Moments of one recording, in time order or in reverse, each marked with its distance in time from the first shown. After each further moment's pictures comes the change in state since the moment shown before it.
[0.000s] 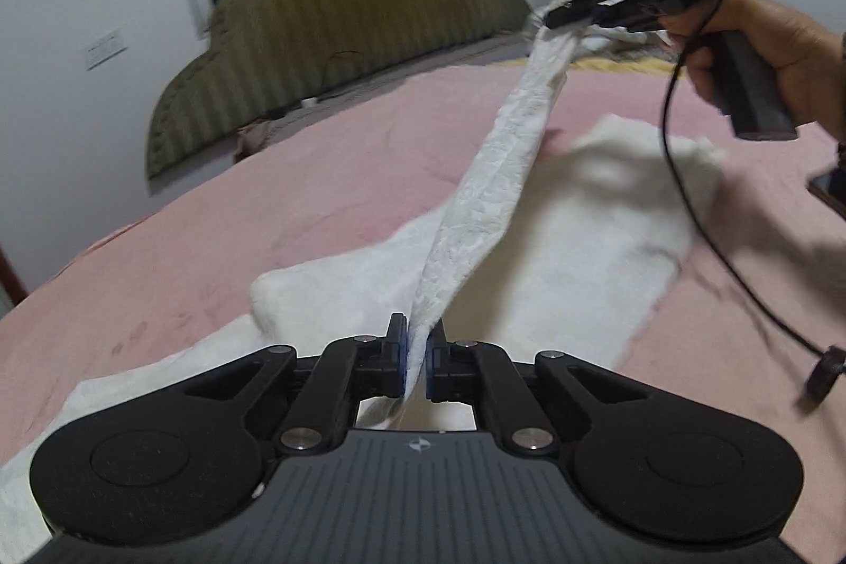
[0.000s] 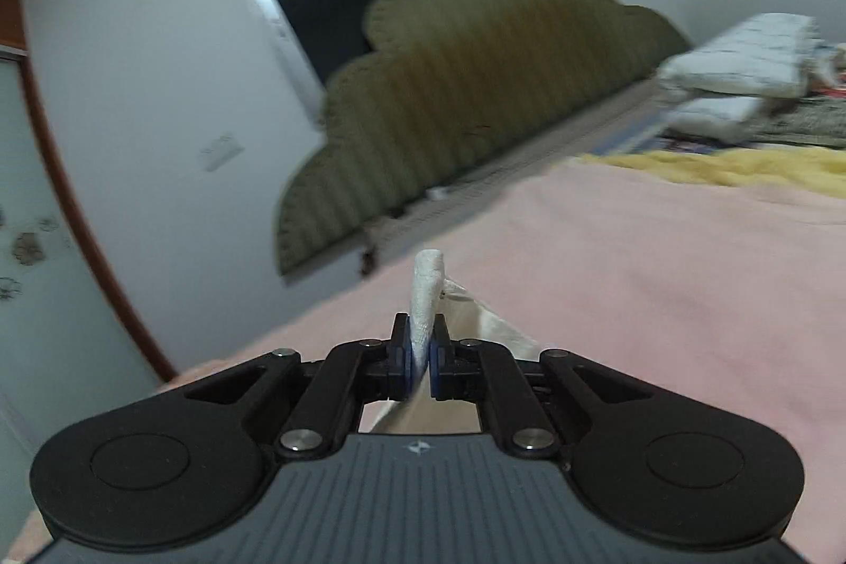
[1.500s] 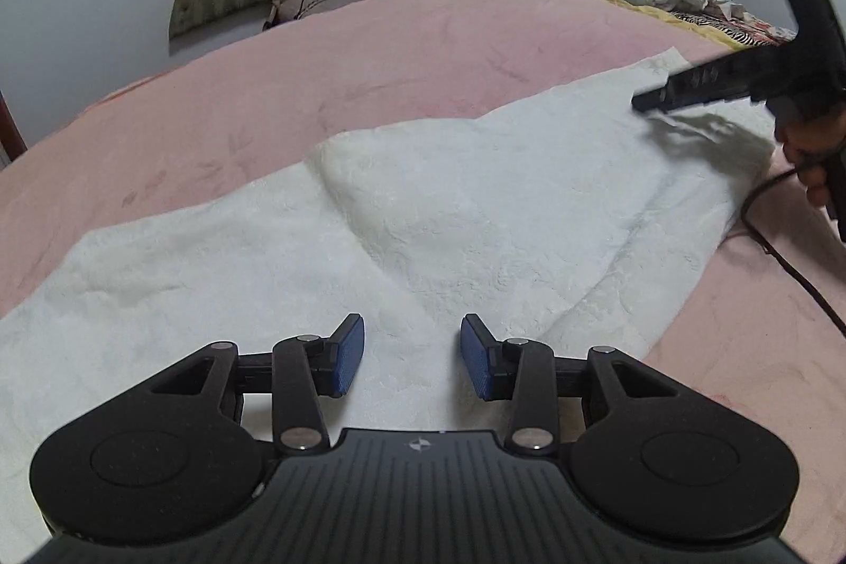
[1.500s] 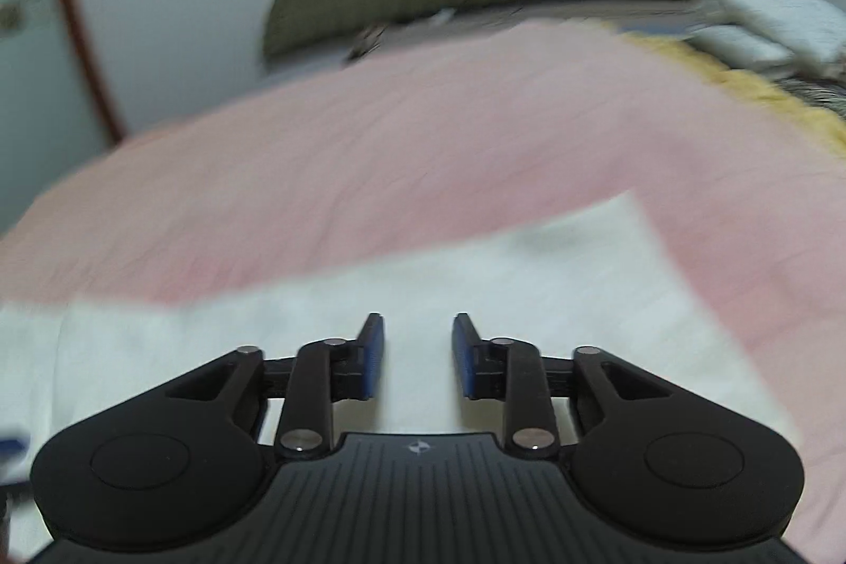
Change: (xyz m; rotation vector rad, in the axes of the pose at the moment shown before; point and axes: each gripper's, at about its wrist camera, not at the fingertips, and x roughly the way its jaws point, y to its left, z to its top) left arm 0.012 0.051 -0.021 -0.214 0.238 -0.005; right arm 0.038 0.015 -0.080 -0.344 0.422 -0.059
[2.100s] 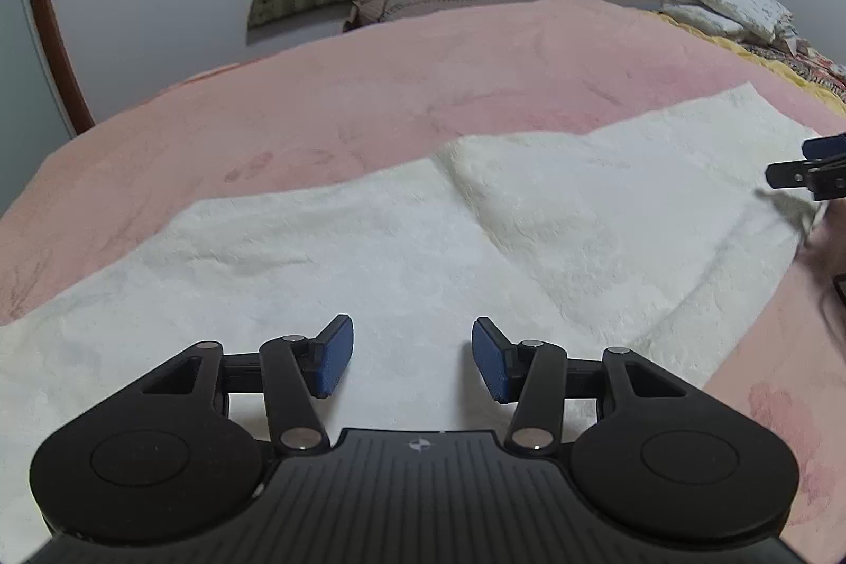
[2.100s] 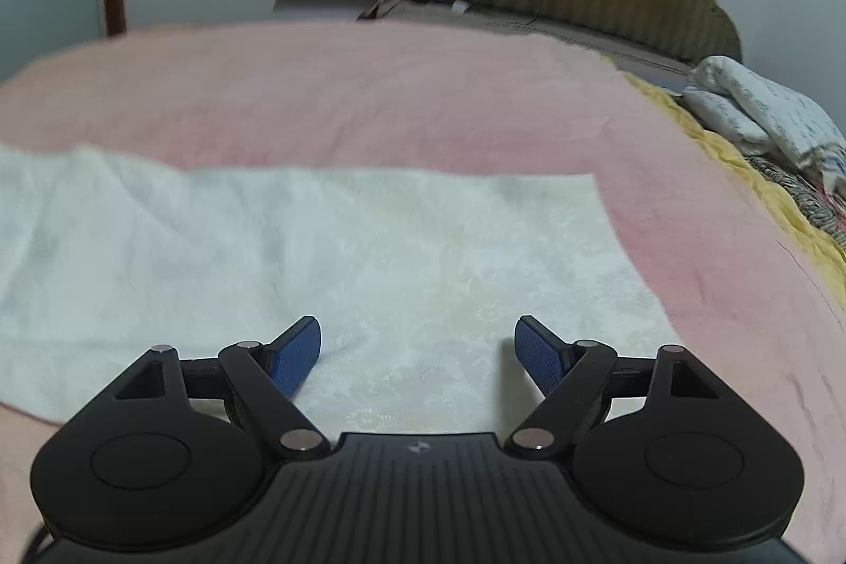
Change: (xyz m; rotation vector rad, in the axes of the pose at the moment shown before) left arm -0.025 0.041 -0.007 -0.111 -0.021 0.139; right arm -0.054 0.032 -0.033 -0.197 -0.015 -0.128
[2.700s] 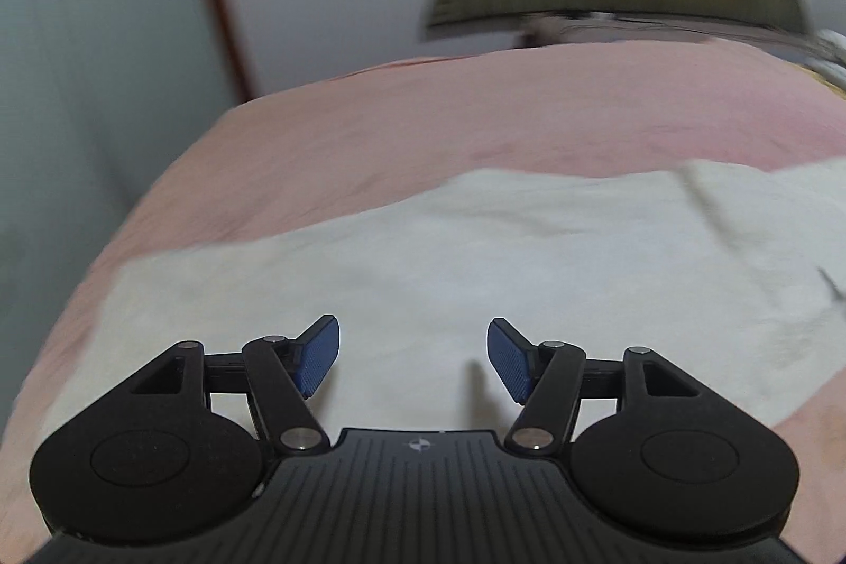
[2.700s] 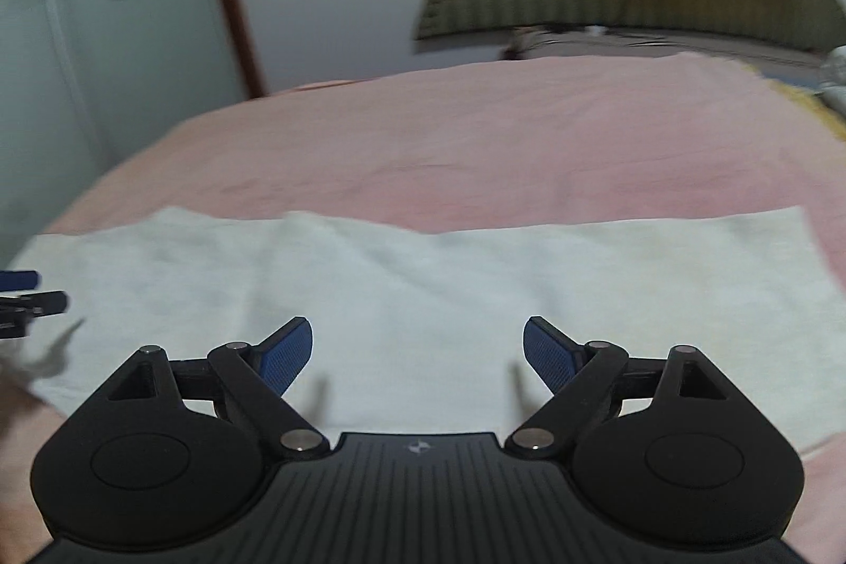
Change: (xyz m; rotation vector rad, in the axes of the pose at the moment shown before) left arm -0.064 0.110 -0.040 -0.219 0.000 0.356; right arm -0.015 0.067 0.011 0.042 -0.052 0.409
